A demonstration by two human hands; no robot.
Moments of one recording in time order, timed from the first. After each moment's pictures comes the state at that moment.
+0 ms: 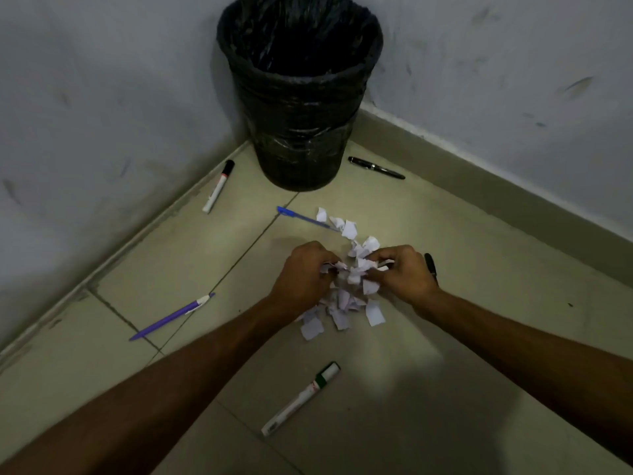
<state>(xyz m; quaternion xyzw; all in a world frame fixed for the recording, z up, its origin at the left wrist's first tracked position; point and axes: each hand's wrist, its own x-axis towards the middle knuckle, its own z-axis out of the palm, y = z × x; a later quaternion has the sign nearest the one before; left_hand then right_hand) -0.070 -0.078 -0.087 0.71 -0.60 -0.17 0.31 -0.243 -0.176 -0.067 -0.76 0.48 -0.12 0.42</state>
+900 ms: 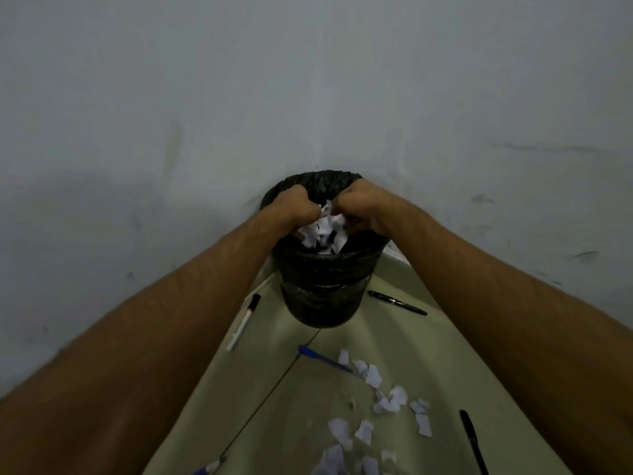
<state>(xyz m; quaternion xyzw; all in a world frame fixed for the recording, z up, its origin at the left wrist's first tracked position) 0.111 -0.273 0.134 0.84 -0.40 -0.24 0.27 -0.008 -0.340 0.158 -0.75 0.48 -0.09 0.44</state>
